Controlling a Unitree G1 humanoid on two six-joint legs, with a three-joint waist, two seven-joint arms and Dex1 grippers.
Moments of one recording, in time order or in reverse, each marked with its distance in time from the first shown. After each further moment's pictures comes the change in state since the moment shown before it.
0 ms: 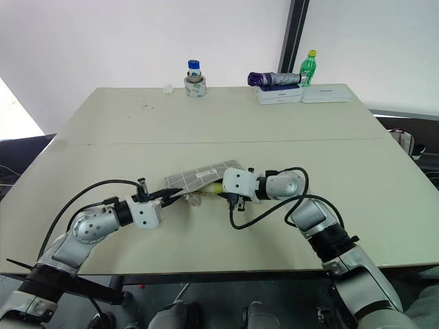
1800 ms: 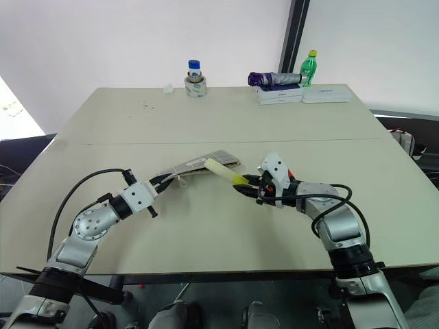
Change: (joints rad) left arm 0.011 -0.109 0.093 0.008 -0.105 0.182 0.070; right arm 0.205 -0.031 -0.315 -0.149 0.405 0.371 -0.010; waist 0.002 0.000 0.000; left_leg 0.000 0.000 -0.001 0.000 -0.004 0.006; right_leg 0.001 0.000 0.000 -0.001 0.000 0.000
